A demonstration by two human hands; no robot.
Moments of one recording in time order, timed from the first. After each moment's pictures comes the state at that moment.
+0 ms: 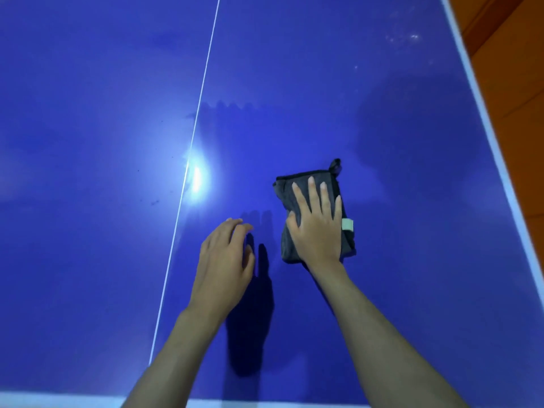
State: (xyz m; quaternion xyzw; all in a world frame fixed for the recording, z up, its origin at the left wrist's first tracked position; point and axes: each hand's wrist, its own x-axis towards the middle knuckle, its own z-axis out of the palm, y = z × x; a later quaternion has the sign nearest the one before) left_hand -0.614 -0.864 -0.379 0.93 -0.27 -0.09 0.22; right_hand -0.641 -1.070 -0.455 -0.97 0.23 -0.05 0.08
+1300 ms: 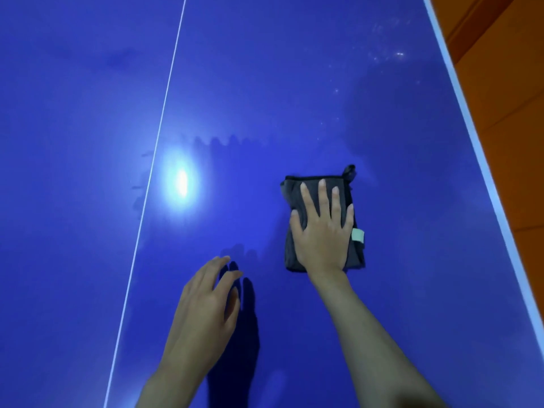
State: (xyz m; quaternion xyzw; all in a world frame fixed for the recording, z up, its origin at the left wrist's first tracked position) left_hand -0.577 -0.917 -0.387 0.93 -0.29 -0.13 0.19; right_hand -0.579 -1.166 -0.459 -0.95 0.31 -0.08 0.05
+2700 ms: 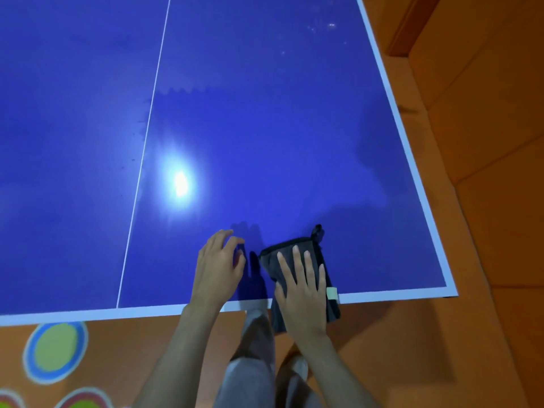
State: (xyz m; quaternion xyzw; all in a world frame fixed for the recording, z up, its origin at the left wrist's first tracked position) left_hand -0.803 -0.885 -0.372 0.94 -0.27 -0.10 0.19; right_hand -0.966 -1.015 -0.449 -0.97 0.25 0.02 0.07
